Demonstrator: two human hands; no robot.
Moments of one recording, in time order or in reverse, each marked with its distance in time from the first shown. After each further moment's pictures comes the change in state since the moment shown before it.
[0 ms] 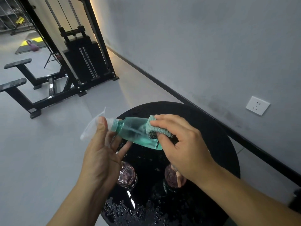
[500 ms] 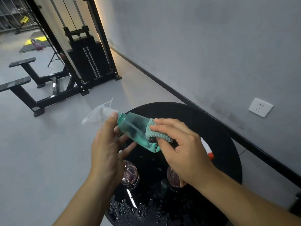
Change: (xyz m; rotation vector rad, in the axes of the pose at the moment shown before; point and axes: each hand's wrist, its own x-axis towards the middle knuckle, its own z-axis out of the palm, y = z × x) left_hand -0.001 0.004 0.012 0.123 0.097 0.037; right_hand -0.006 -0.005 0.009 0.050 -0.031 0.017
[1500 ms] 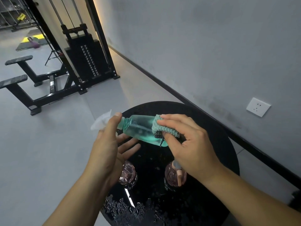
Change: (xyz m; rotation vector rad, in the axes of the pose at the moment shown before) left_hand -0.011 0.012 0.006 -0.006 -0.041 -0.156; right_hand 0.003 0.012 -0.012 -0.001 0.076 -0.019
